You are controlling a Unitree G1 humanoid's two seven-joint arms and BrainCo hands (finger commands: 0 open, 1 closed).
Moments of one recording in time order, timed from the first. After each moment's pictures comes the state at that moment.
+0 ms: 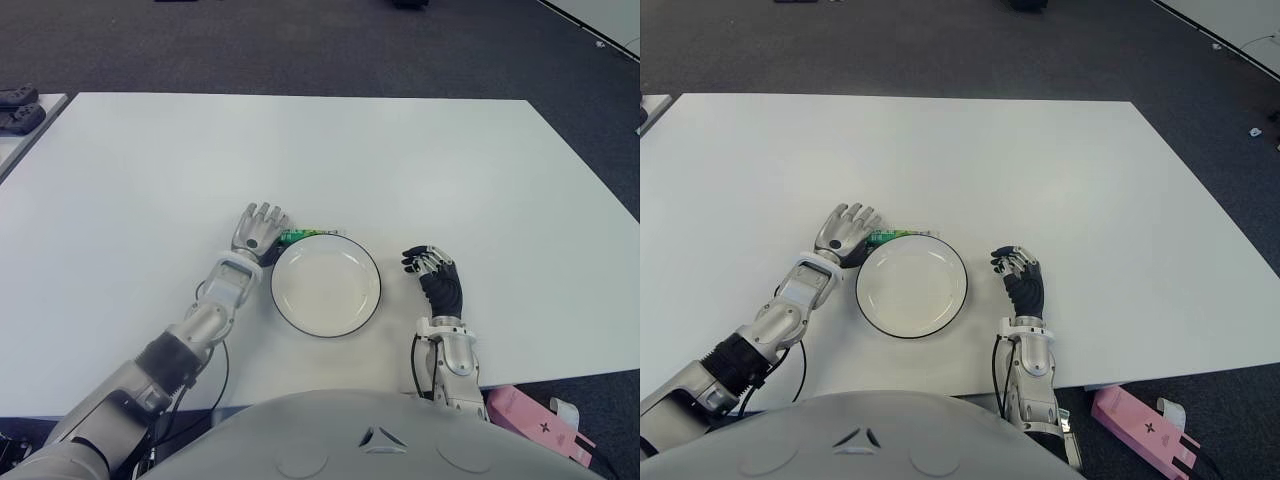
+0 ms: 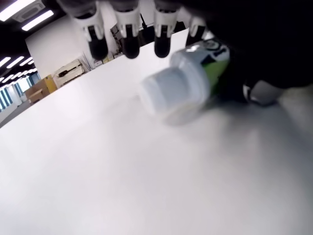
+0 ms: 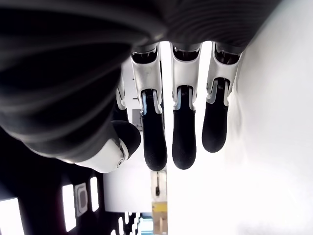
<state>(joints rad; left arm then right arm) -0.09 0.45 -0.64 0.12 1.42 0.28 -0.17 0.35 0.02 -0.03 0.04 0.00 -0.26 -0.04</state>
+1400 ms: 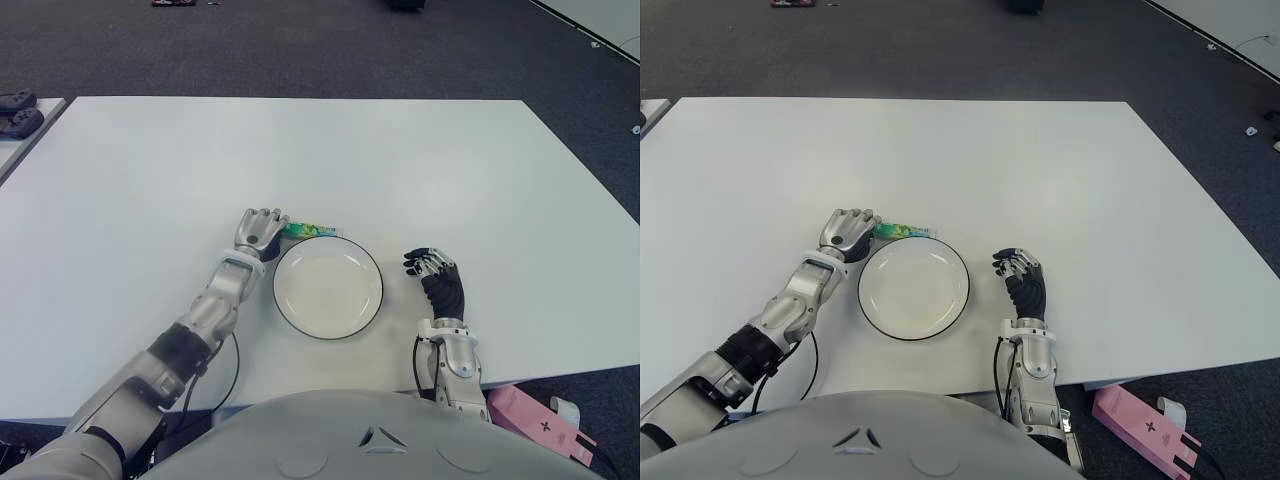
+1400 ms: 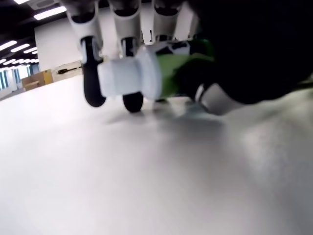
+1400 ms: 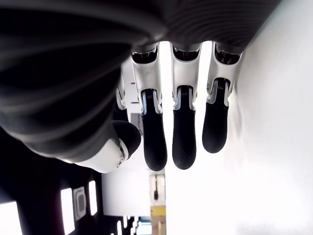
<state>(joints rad) -0.14 0.39 -0.59 0.28 1.16 0.22 0.03 0.37 0.02 -0.03 0.01 0.00 -0.23 -0.05</state>
